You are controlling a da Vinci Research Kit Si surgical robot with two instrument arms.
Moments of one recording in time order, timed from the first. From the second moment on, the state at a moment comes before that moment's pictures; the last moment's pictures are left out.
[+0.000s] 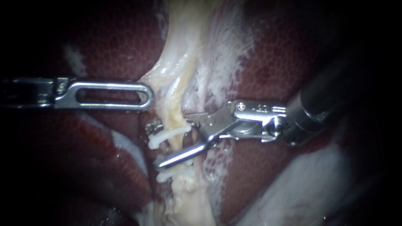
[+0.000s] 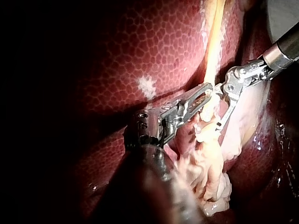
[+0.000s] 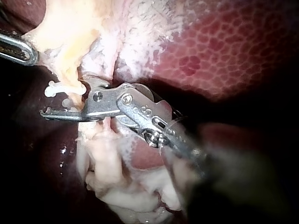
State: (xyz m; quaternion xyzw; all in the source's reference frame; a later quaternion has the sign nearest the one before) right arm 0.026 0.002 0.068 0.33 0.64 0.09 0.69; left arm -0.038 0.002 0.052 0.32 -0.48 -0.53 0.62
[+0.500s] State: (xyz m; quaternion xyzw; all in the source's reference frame) right arm 0.018 0.003 0.067 0.32 0.63 0.11 0.70; left arm -0.037 0.002 0.052 0.32 -0.48 -0.53 0.62
